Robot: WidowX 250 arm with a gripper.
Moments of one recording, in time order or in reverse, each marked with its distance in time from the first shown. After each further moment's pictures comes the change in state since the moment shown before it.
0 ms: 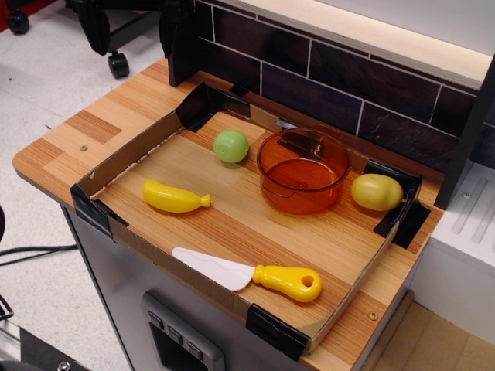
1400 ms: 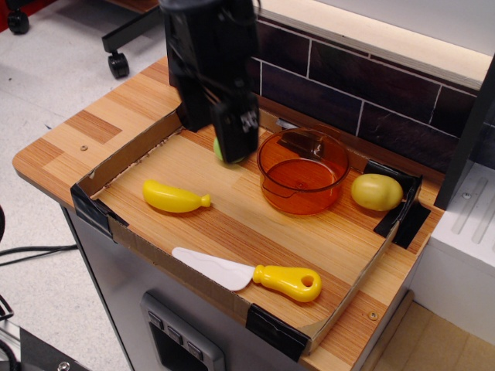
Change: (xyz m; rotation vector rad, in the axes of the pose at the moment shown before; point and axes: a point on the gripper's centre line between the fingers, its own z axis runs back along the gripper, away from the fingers) arm -0.103 -0.081 -0.008 -0.293 0.010 -1.069
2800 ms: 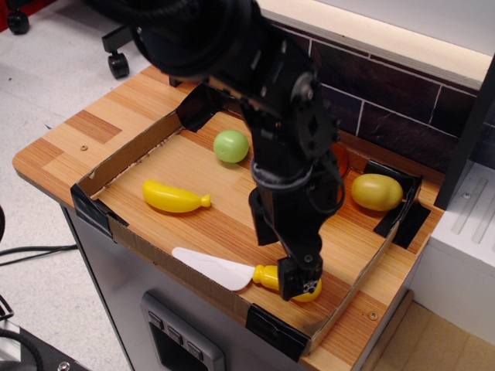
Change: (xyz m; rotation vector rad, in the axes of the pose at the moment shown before) arm 0.001 -0.056 -0.094 0.098 0.031 -0.170
